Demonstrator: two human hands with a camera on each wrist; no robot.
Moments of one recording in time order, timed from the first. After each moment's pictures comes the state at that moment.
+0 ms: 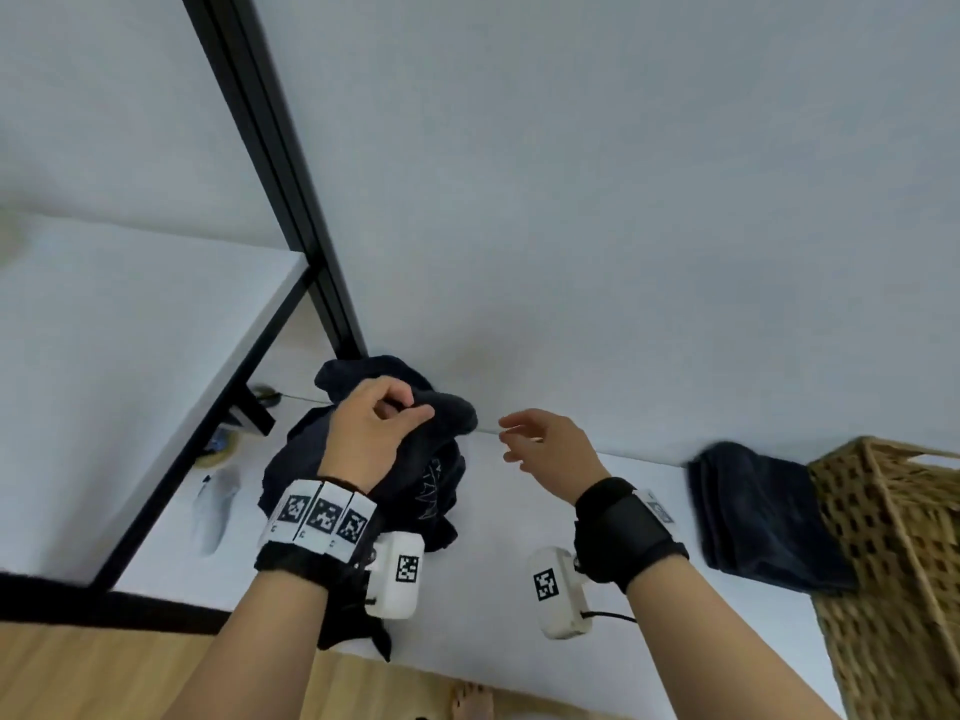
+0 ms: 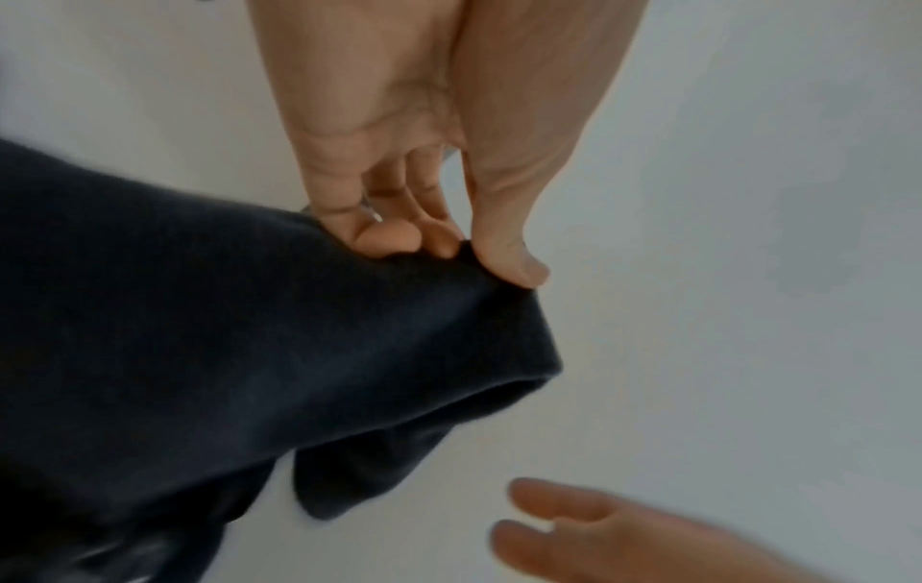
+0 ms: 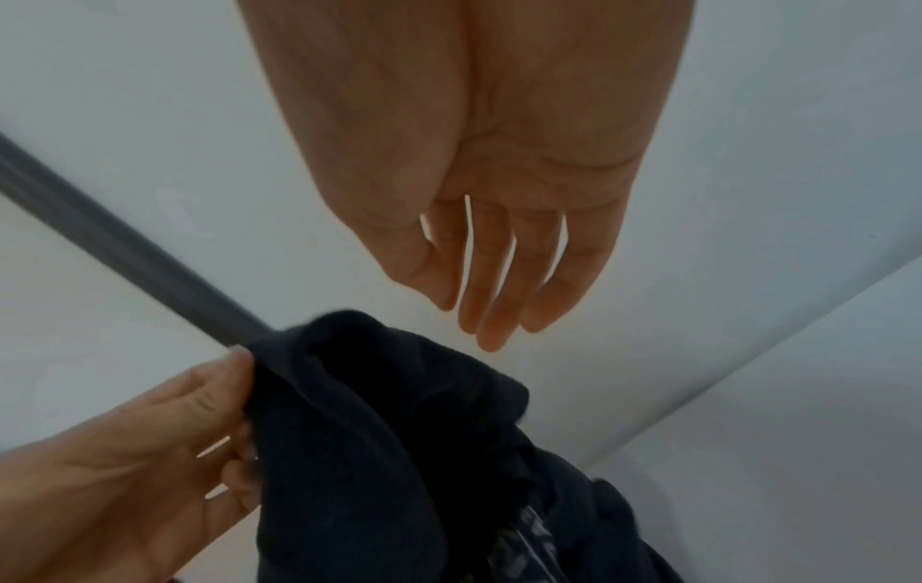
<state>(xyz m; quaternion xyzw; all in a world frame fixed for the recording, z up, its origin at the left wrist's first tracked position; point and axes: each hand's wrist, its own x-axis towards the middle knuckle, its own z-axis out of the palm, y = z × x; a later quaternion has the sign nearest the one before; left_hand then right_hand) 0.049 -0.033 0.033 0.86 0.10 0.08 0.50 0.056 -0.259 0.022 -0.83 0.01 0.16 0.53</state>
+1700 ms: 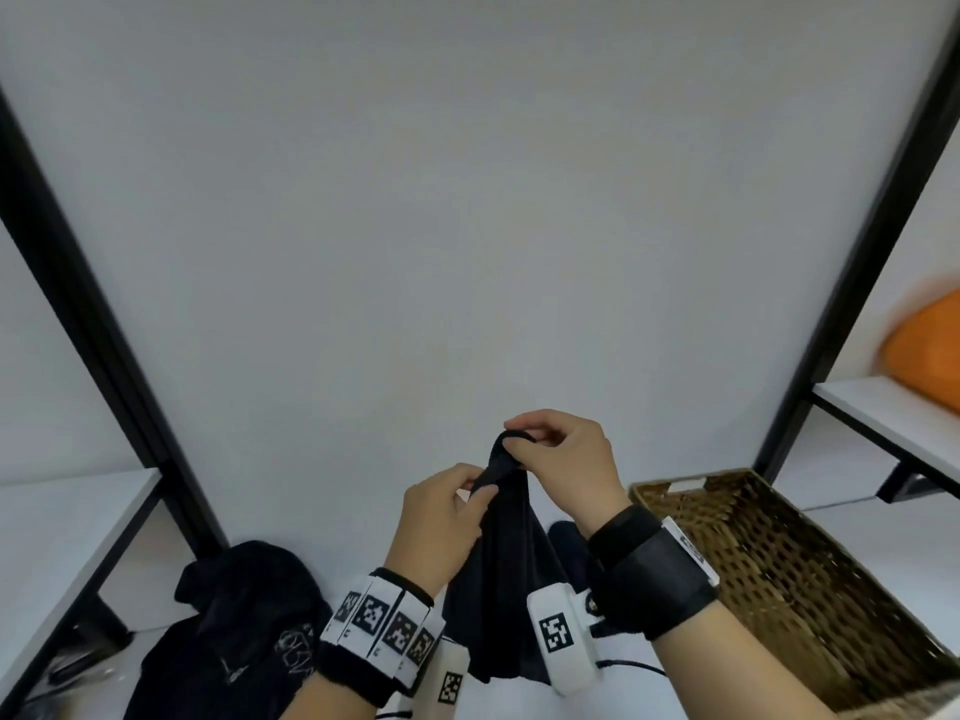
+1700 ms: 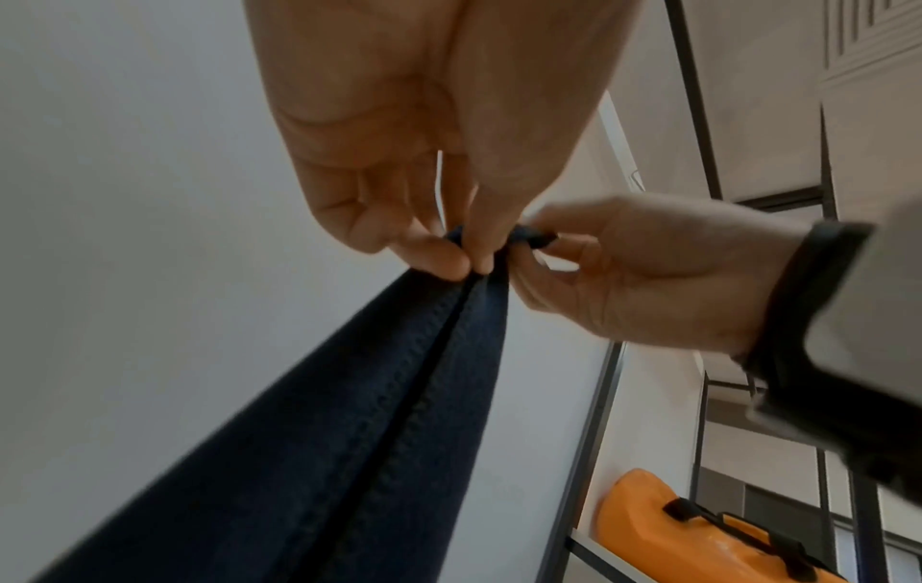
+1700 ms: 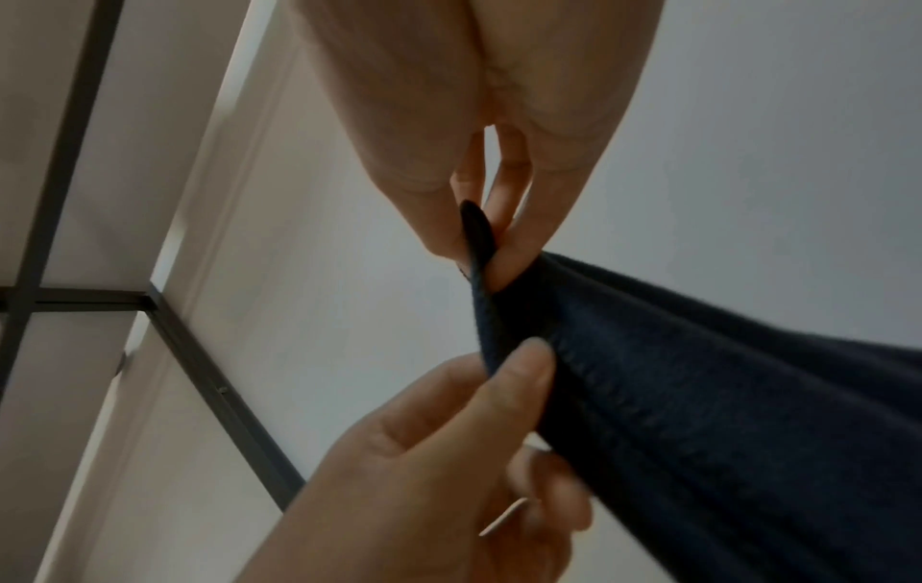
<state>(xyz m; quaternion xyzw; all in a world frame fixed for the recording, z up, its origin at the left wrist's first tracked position) -0.033 -0.256 0.180 0.83 -0.22 0.06 0.51 -0.052 -0.413 0.222 -0.76 0.06 -0.21 0.61</state>
